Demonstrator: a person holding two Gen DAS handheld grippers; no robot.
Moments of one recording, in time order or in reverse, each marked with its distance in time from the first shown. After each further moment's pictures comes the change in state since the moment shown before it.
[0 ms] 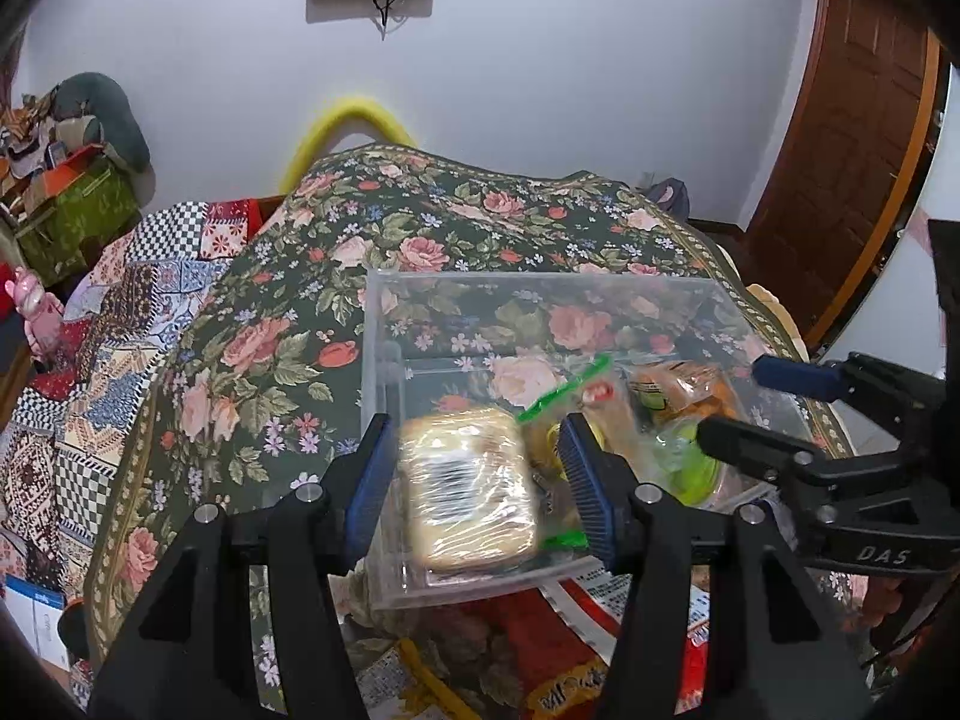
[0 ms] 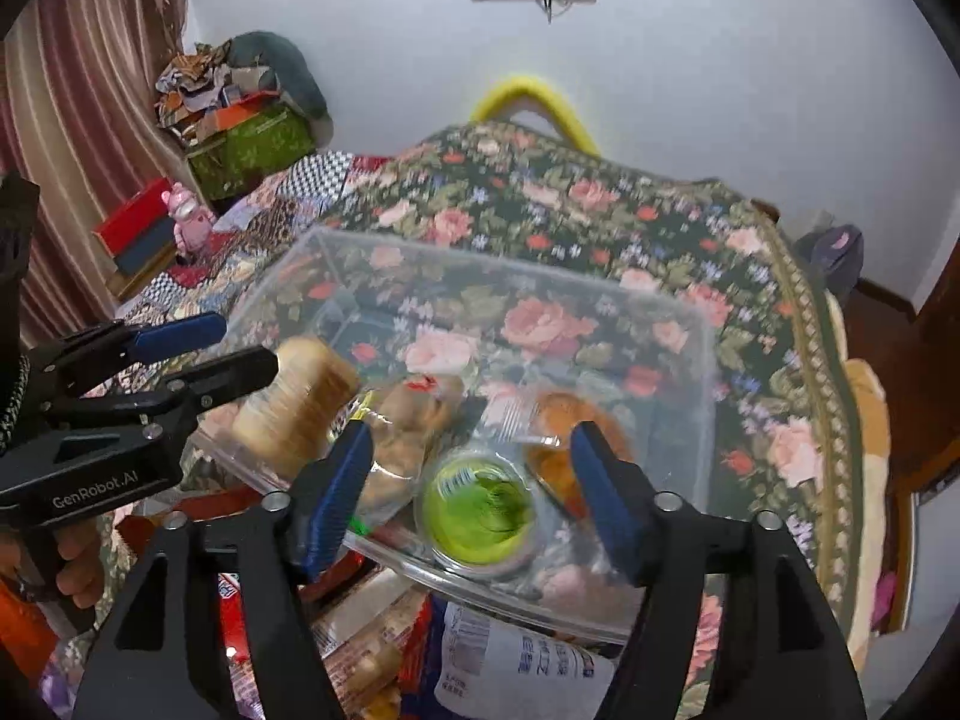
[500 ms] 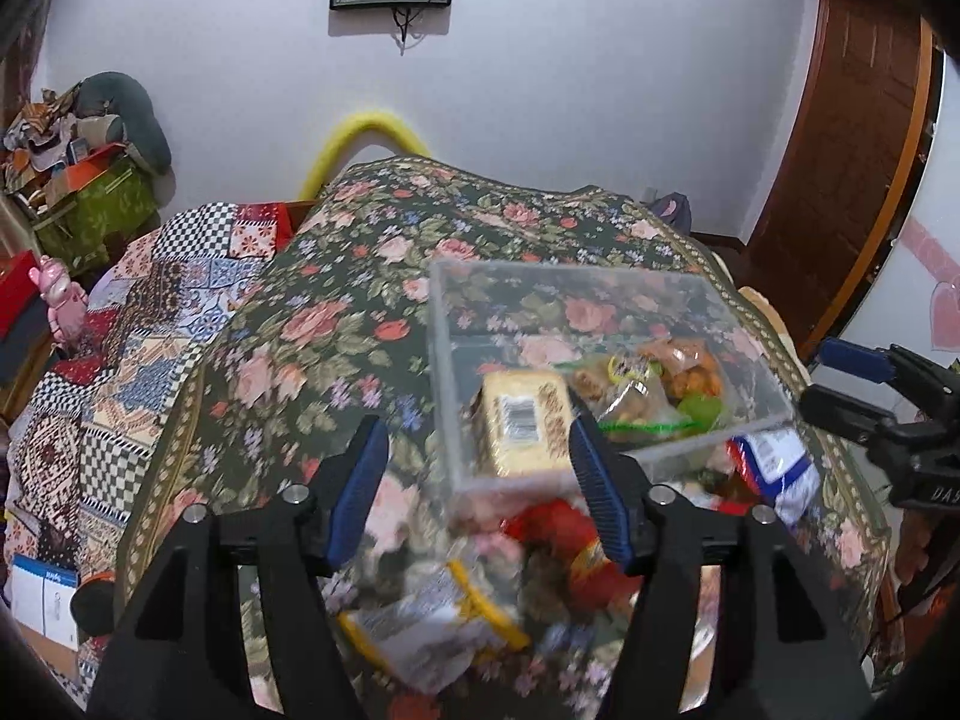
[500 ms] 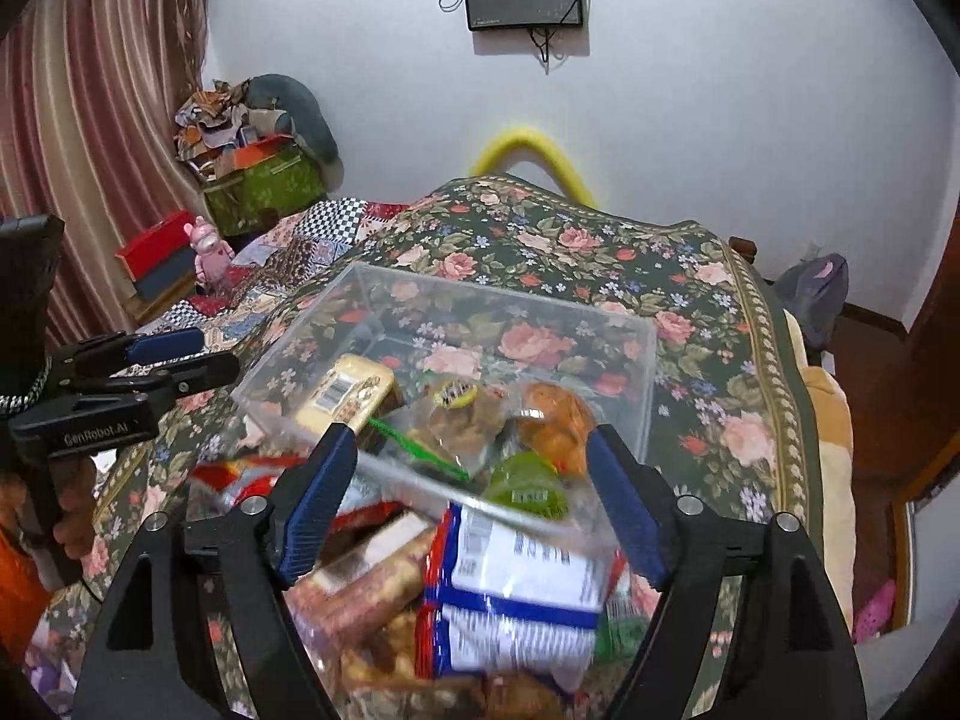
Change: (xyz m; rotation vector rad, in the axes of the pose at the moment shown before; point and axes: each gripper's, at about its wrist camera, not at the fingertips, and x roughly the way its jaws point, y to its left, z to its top) left arm -0.056 0.025 -0.031 -0.019 -0.027 0.012; right arm -0.056 -0.002 -0.026 0.001 -0.115 0.004
